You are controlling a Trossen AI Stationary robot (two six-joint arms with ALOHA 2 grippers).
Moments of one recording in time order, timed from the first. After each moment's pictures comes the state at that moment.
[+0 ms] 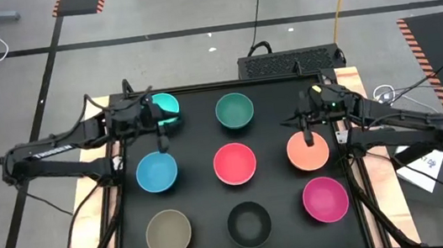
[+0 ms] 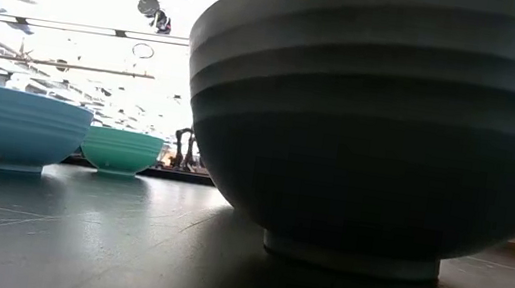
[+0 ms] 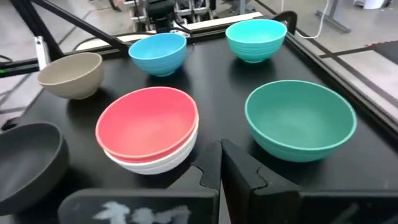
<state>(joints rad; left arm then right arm) 0.24 0.90 0.88 -0.34 -0.06 0.04 -0.43 0.66 0.48 -0.21 -0.34 0.01</state>
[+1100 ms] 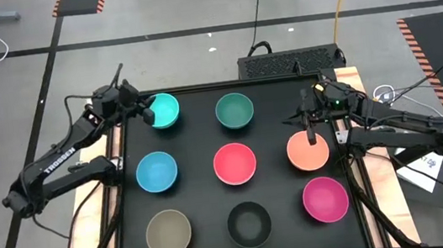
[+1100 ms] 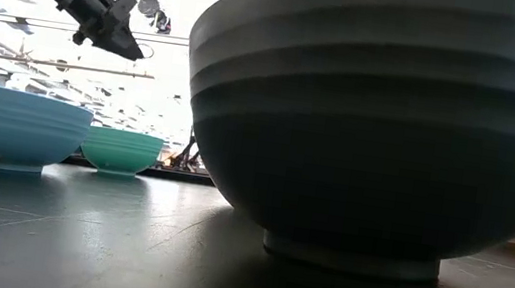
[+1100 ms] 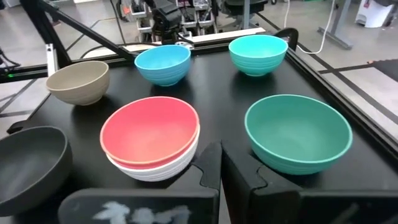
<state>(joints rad) 0.84 0.78 0.62 -0.26 0.07 0.04 -0.47 0.62 0.48 -0.19 -0.39 -0.02</state>
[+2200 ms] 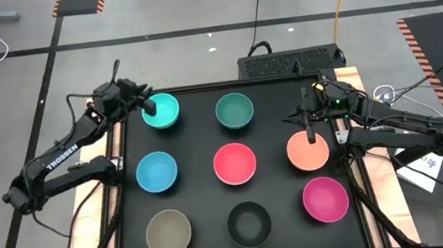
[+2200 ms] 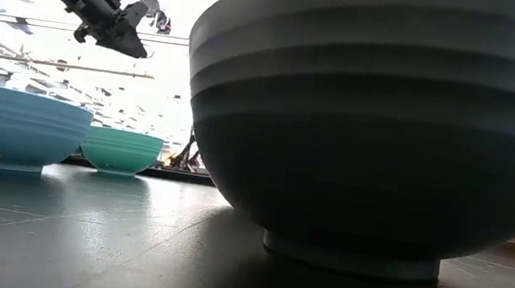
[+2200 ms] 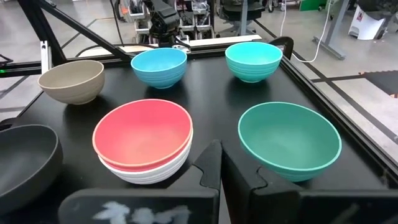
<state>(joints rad) 0.84 0.82 0.63 -0.15 -0.07 -0.01 -0.49 0.63 0.48 -0.17 -0.39 -0.07</state>
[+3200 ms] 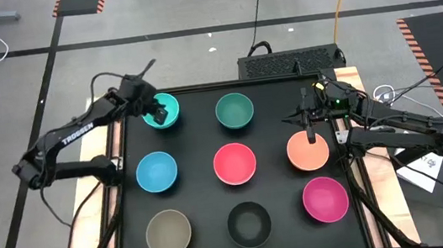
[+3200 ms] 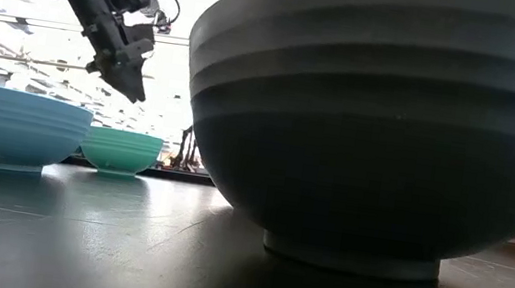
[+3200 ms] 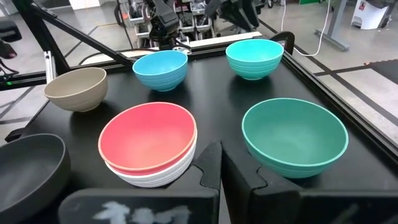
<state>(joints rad) 0.83 1.14 0.79 -0.48 0.06 0.05 -0.48 0.63 0.48 -0.17 -0.40 0.00</state>
